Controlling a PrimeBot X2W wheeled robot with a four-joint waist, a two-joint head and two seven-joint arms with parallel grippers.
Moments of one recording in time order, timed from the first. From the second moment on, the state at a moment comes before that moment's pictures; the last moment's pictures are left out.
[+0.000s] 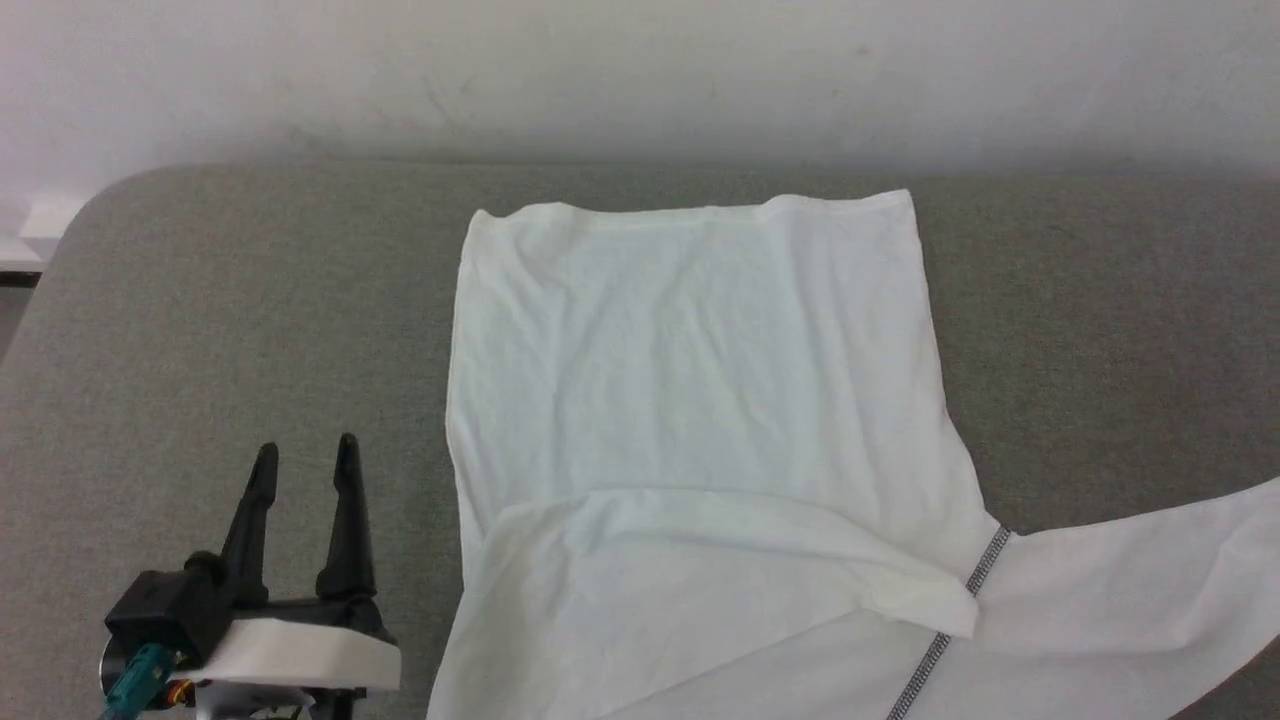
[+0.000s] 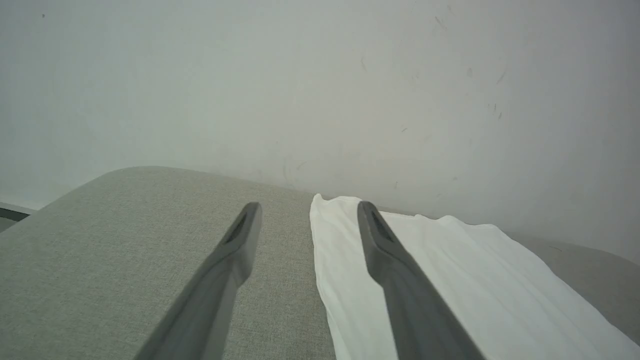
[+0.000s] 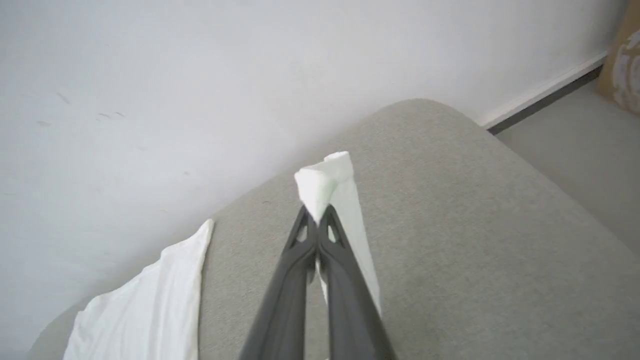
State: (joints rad) left arm 0.03 0.08 0.07 -0.03 -0.28 -0.08 -0.22; right arm -0.33 -0.48 -0.56 0.33 0.80 0.13 0.55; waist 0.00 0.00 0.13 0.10
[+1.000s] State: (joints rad) left arm 0.03 0.11 0.04 0.01 -0.30 -0.08 -0.18; right arm -0.26 -0.05 0.64 0.31 0.94 0.13 0.31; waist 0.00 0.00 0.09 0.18
